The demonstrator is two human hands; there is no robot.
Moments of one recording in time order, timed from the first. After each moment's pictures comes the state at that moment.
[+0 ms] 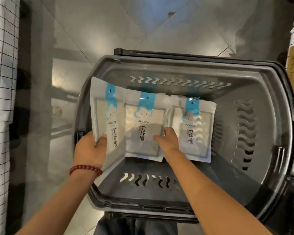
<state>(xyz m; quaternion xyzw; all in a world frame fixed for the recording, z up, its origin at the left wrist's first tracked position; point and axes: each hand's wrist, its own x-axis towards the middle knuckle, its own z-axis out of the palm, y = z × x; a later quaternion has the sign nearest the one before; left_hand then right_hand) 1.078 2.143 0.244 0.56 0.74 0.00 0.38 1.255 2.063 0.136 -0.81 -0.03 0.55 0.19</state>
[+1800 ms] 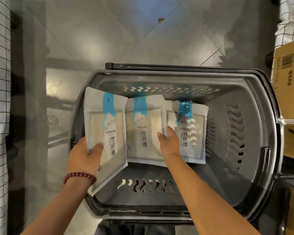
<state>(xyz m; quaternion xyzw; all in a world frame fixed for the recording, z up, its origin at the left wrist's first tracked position) 1.079 2.152 0.249 0.54 0.75 0.00 0.38 1.265 2.064 0.153 -0.82 -0.03 0.49 0.28</state>
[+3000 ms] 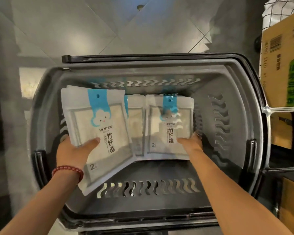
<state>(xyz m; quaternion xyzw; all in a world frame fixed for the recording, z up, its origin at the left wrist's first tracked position) 1.115 2.147 0.219 0.43 0.75 0.09 0.50 1.377 1.990 0.114 -0.88 0.06 0.47 0.08</state>
